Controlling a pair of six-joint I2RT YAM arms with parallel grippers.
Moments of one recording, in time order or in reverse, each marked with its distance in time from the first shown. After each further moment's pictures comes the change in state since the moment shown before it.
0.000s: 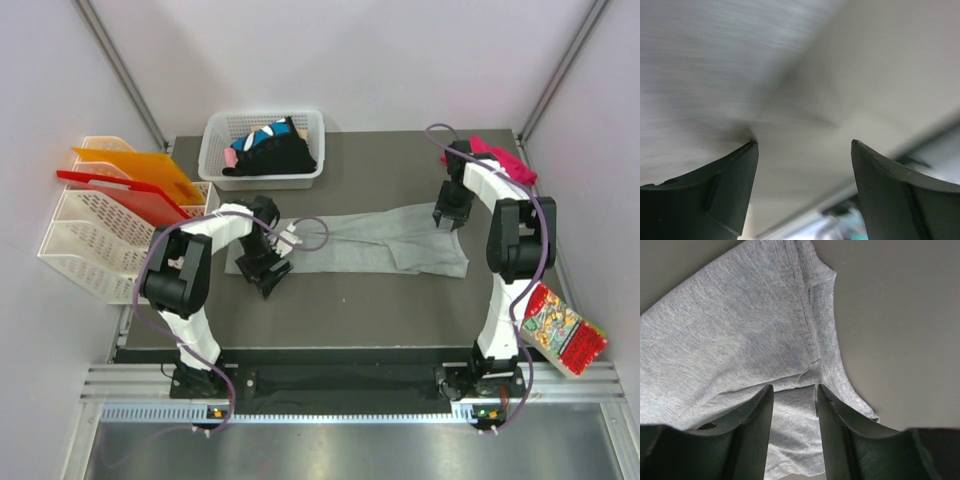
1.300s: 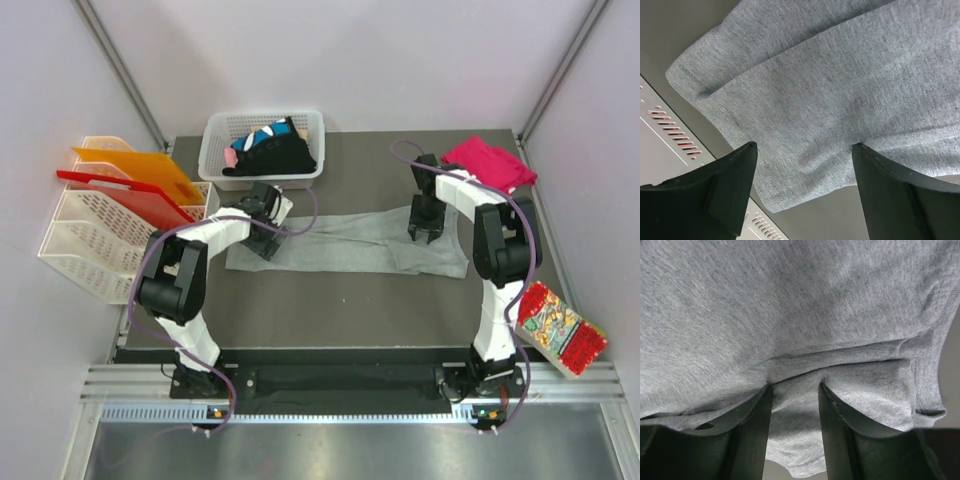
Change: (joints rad) left arm 0.003 -0.045 -0.044 0.439 -0.327 -0.260; right arm 0.172 -0.010 -0.089 0.032 -0.008 0.026
